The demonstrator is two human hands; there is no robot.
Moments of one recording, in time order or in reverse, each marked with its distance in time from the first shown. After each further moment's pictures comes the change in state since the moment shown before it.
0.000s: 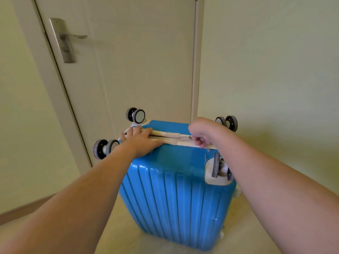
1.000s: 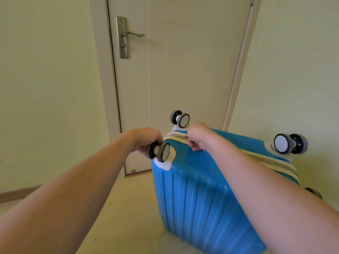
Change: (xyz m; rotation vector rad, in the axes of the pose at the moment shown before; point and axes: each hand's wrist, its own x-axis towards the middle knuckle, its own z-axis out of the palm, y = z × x) left_hand -0.040 -0.118 -0.062 -0.633 -0.356 -0.203; right_hand -0.011 -0.103 0.124 0.168 0.005 -0.161
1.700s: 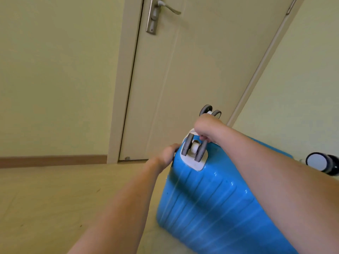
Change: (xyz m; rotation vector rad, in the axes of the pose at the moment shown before) left_hand 0.089 -0.100 0.068 -0.698 -0.025 0.246; right_hand 0.011 -0.055 0.076 -0.697 0.025 -0.033
